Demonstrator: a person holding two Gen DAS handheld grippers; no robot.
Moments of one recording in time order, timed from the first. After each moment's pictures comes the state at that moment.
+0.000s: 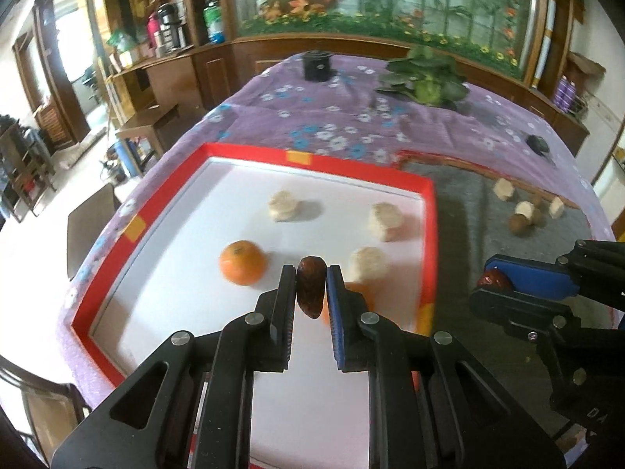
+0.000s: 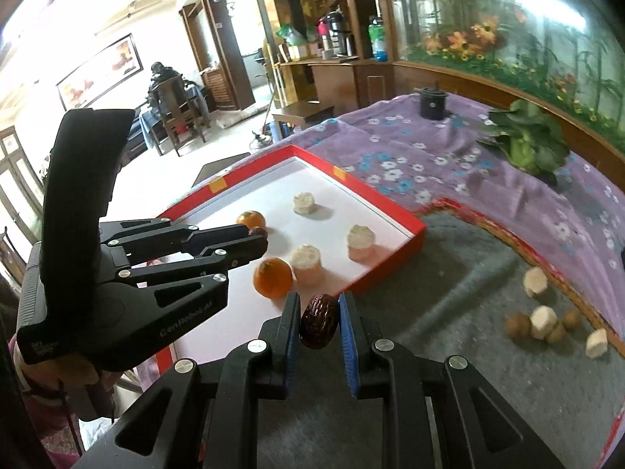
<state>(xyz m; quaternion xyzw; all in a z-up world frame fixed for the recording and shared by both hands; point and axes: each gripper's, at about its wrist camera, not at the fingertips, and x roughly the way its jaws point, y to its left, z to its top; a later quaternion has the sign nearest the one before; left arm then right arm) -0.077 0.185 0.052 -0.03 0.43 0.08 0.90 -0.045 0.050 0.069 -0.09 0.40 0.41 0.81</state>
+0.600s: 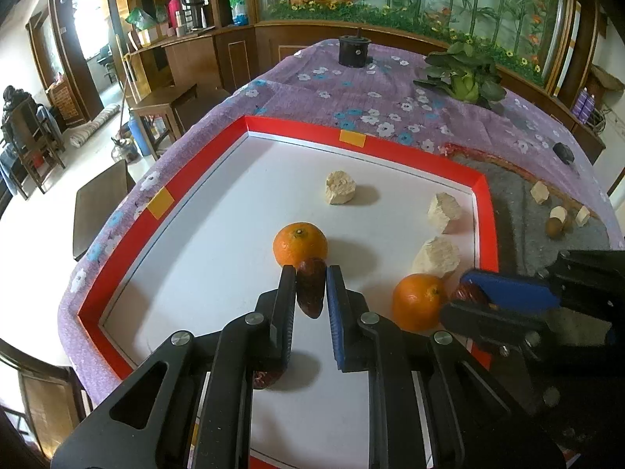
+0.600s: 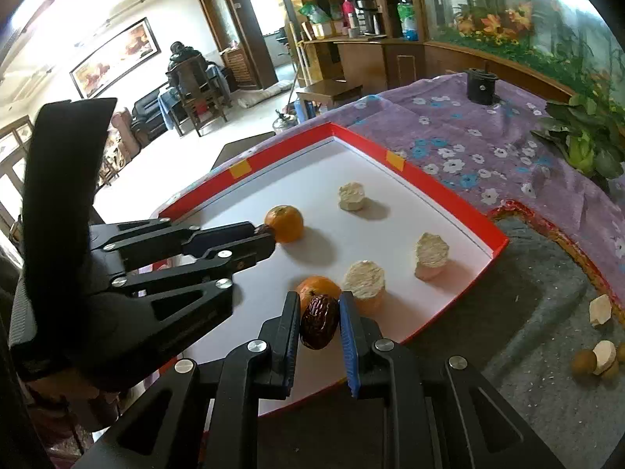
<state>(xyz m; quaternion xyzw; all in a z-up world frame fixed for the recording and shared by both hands) -0.077 0.220 0.035 -0.05 0.44 0.11 0.89 -0.038 0.101 0.047 -0.10 0.43 0.45 0.78</state>
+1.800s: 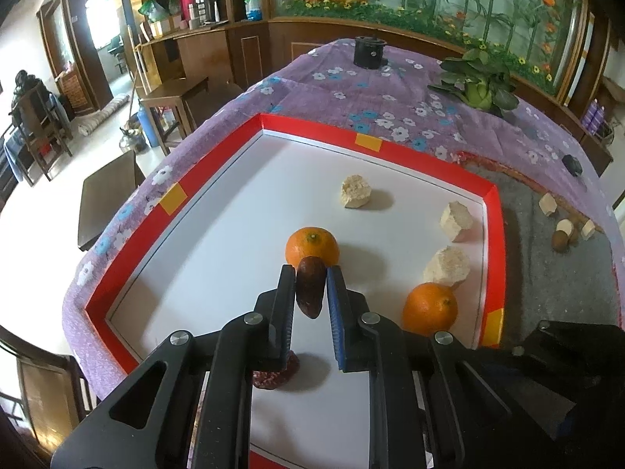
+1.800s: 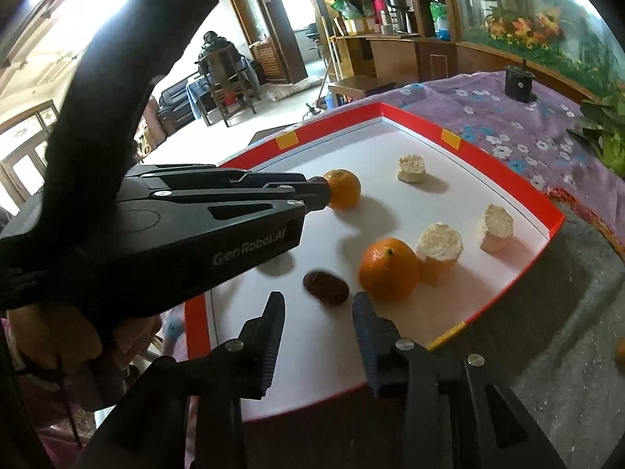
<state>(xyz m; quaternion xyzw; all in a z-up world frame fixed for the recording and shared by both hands) -0.076 0.224 0.040 -0.06 0.45 0.12 0.88 -0.070 0.107 0.028 -0.11 0.42 0.49 0.75</state>
